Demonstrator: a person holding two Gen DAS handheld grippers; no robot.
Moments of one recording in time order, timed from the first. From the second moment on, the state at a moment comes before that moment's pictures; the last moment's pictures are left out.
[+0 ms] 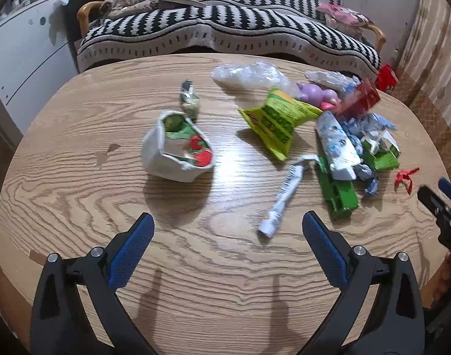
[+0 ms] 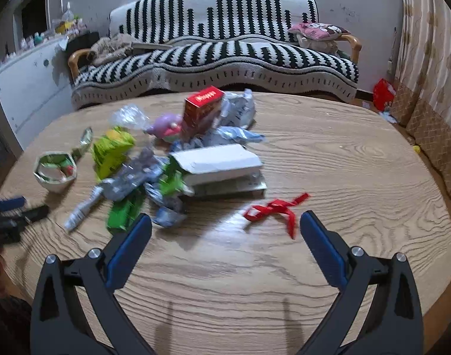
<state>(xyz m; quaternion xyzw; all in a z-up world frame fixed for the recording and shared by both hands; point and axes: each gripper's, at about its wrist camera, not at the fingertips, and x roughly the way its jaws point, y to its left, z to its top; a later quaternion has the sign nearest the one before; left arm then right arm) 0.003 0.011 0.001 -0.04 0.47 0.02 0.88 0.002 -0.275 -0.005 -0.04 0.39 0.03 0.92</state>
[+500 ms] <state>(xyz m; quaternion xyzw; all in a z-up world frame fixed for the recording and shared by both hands) 0.036 0.056 -0.017 -0.10 0.44 0.03 0.89 0.050 -0.308 -0.046 -0.01 0.47 -0.04 0.88</state>
